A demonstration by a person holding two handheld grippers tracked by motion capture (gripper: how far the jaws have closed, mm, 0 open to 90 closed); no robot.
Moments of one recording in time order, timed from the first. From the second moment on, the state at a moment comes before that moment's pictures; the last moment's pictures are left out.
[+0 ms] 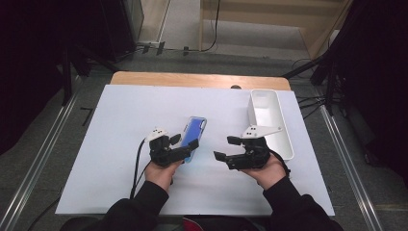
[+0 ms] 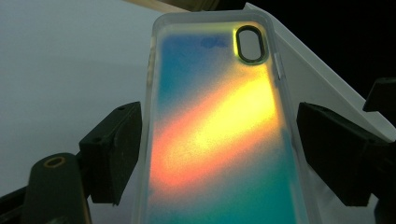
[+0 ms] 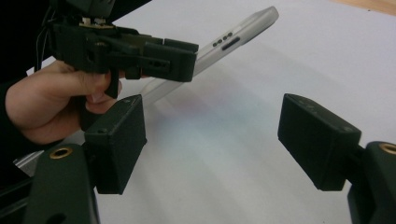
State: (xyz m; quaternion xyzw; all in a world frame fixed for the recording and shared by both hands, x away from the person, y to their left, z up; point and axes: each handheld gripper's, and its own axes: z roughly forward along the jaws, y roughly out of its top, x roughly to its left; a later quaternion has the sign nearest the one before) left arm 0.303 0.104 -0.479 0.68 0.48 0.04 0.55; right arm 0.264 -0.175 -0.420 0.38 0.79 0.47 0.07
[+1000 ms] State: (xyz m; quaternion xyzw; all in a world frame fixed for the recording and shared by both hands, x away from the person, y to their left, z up) left arm 0.299 0.096 -0.483 0.68 0.47 0.05 0.55; right arm 0.305 -0.171 -0.386 0.43 0.78 0.45 0.05
